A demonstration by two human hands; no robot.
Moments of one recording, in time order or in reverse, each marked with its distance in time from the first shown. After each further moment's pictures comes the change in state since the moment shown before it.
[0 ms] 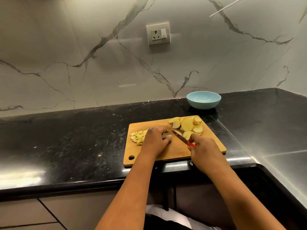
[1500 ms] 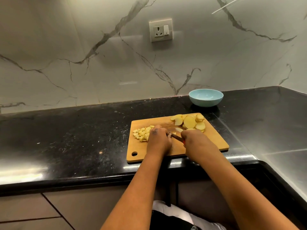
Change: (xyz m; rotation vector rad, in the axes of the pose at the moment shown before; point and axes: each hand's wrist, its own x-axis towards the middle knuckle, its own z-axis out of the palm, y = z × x) left_hand -0.004 0.002 0.019 0.034 0.099 -0.136; right_hand 0.014 -0.040 -0.006 -0.296 -0.282 -0.035
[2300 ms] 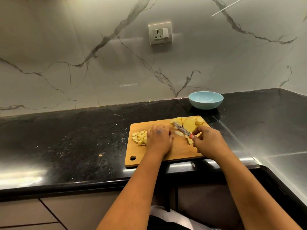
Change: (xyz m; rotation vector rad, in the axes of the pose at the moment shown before) left_hand 0.013 0.003 -0.001 0.280 -0.052 0.145; right_hand 0.030 0.054 0.012 0.461 0.222 0.058
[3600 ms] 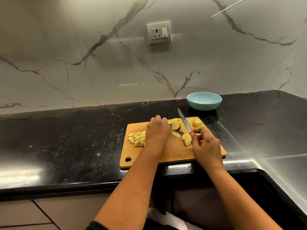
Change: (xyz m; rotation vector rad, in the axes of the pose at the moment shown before) left_hand 0.025 0.016 -0.017 0.110 0.064 0.011; right_hand 0.003 0.033 0.034 0.124 0.431 -0.281
